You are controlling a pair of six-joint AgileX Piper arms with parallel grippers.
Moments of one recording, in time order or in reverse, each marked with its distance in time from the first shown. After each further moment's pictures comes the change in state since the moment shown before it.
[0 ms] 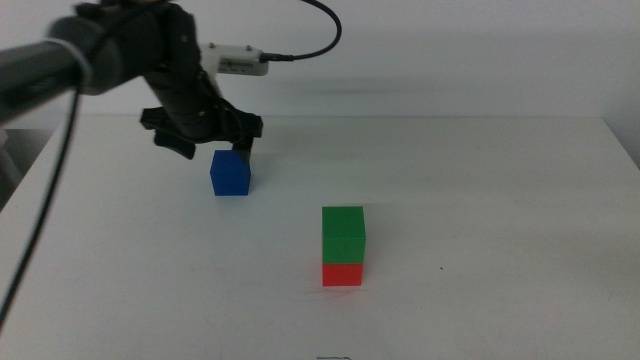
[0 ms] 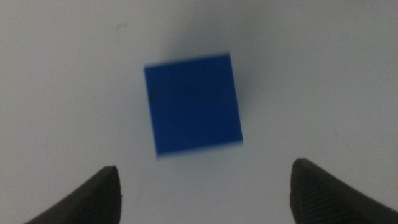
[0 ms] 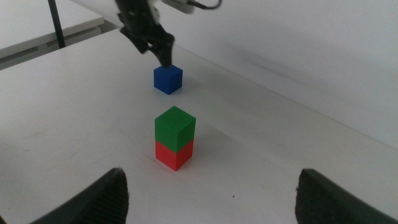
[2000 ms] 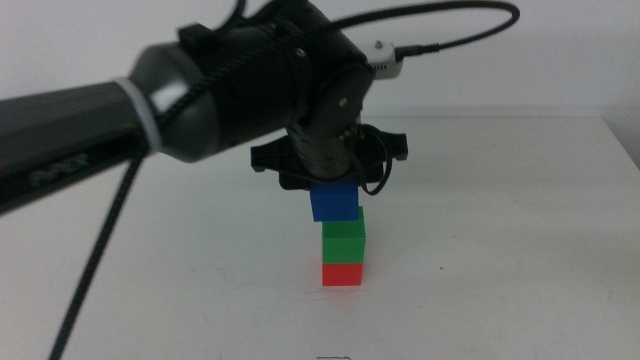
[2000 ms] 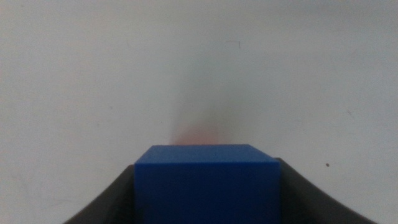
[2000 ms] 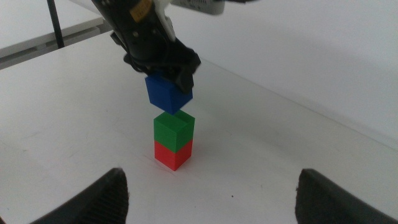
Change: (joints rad) left arm -0.524 -0.220 0.125 0.304 0.046 -0.783; right arm 0.000 0.000 0.000 -0.003 0.000 0.000
